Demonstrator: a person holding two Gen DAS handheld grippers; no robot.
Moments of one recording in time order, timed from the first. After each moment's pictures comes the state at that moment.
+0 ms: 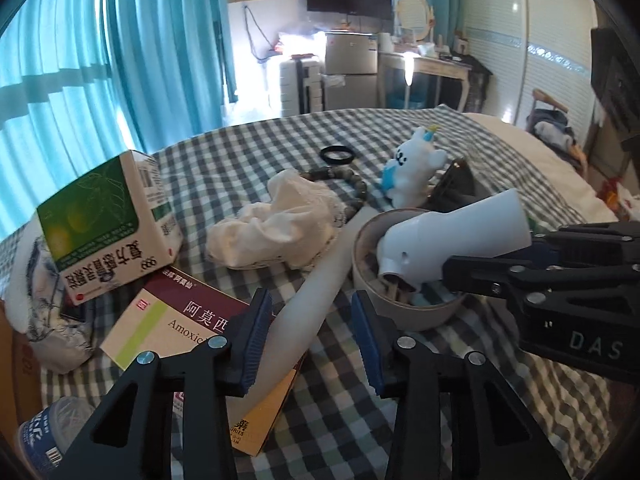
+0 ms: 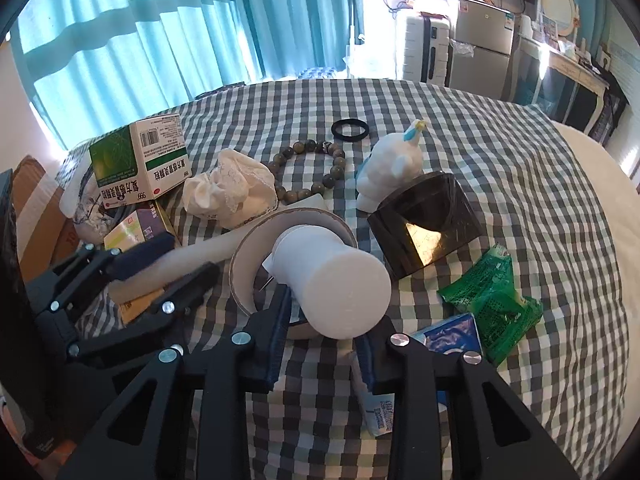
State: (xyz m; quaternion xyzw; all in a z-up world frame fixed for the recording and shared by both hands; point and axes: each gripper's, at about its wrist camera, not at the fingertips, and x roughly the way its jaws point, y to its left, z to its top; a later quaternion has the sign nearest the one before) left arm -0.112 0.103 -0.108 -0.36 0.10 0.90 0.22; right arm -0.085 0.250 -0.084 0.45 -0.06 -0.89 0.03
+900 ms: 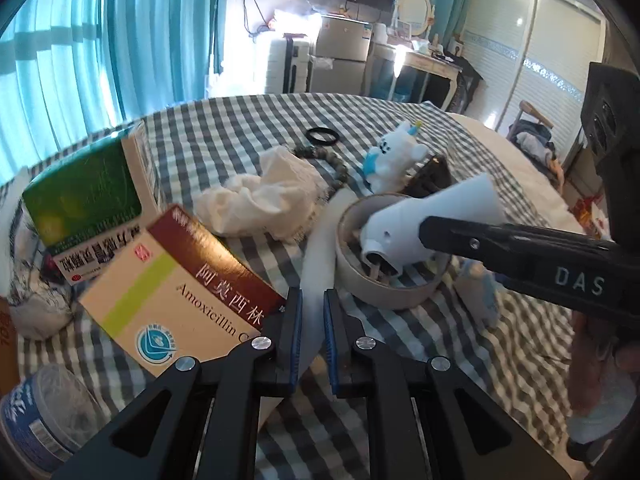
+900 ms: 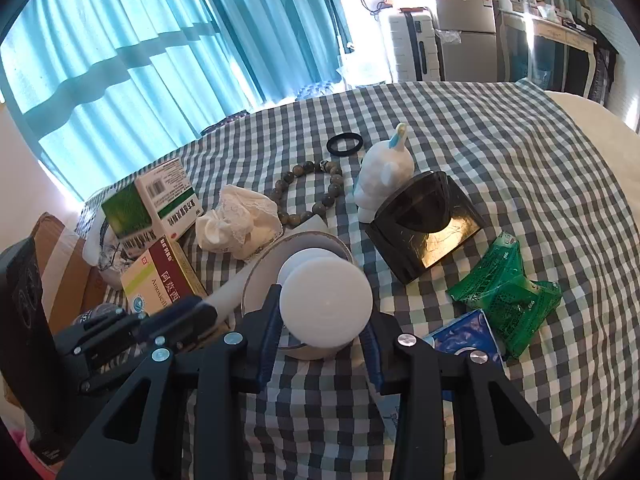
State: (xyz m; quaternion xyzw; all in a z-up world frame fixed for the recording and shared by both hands) left arm -0.106 0.103 -0.106 -0.42 0.05 0.87 0.25; right arm -0.081 0.263 -0.078 0.42 -0.14 -0.89 0.03
